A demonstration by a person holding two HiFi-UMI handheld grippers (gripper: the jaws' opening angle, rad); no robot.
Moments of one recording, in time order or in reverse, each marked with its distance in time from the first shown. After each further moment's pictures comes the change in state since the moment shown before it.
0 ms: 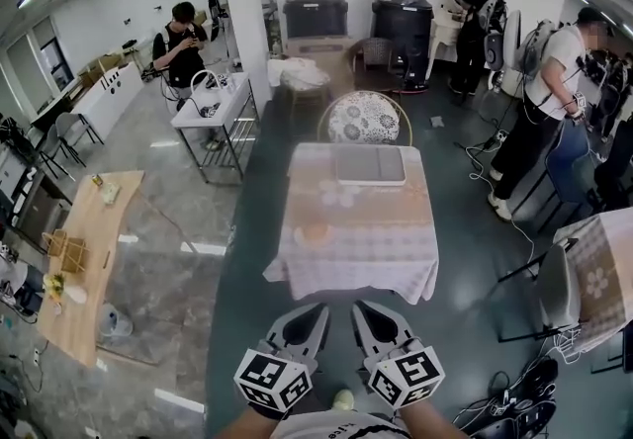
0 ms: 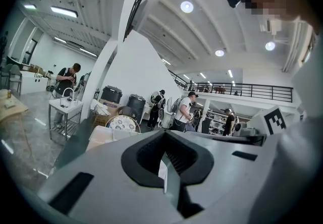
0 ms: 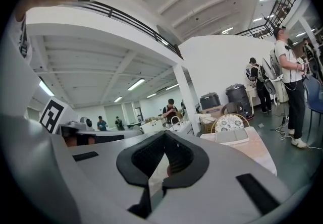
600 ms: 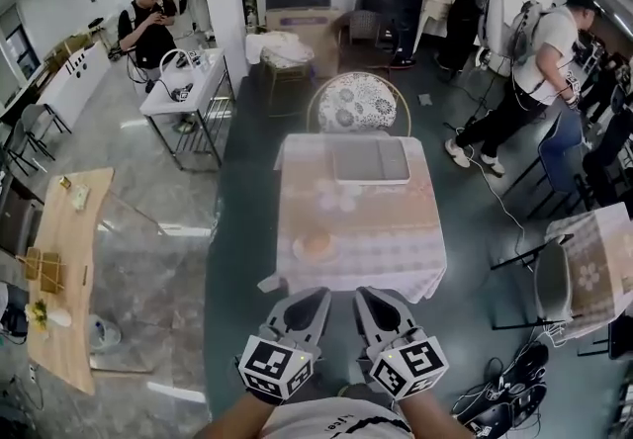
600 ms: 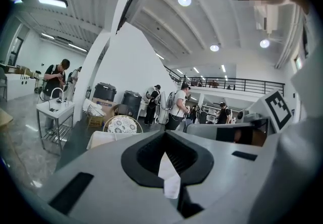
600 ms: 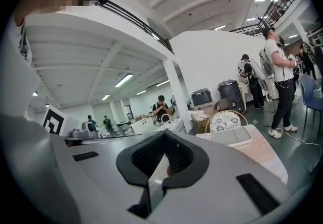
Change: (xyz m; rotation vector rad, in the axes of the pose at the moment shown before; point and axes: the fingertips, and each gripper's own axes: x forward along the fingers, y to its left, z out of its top) left arm 0.091 0.134 0.026 0.058 0.064 -0.088; right arm 0.150 -0.040 0.005 0.040 0.036 -0.108
